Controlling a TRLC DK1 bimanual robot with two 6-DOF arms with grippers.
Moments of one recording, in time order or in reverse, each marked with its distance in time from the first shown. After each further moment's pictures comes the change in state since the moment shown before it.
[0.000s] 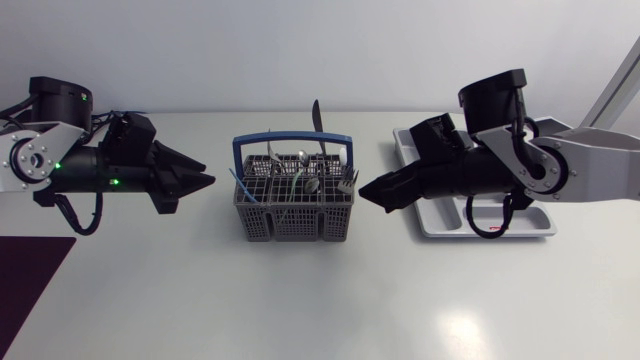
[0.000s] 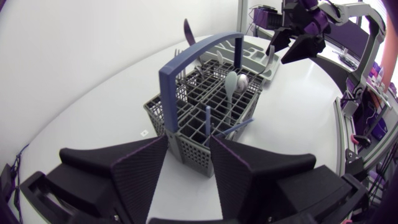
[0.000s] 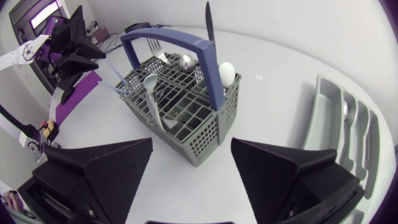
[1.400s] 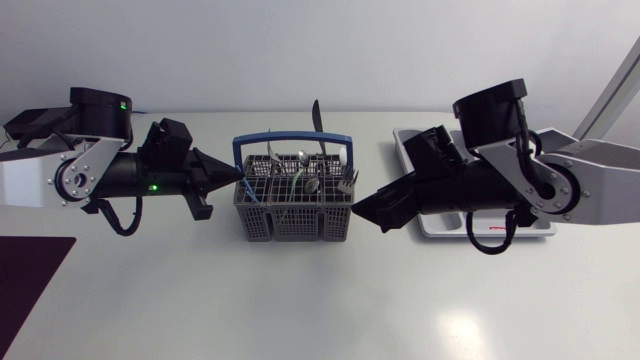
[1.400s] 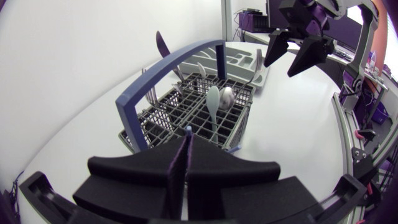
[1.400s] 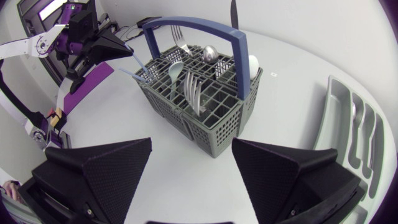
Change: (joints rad) left arm -0.138 0.058 -0.045 0.239 -0.016 -0.065; right arm 0.064 -0.067 -0.055 -0.019 0.000 0.000
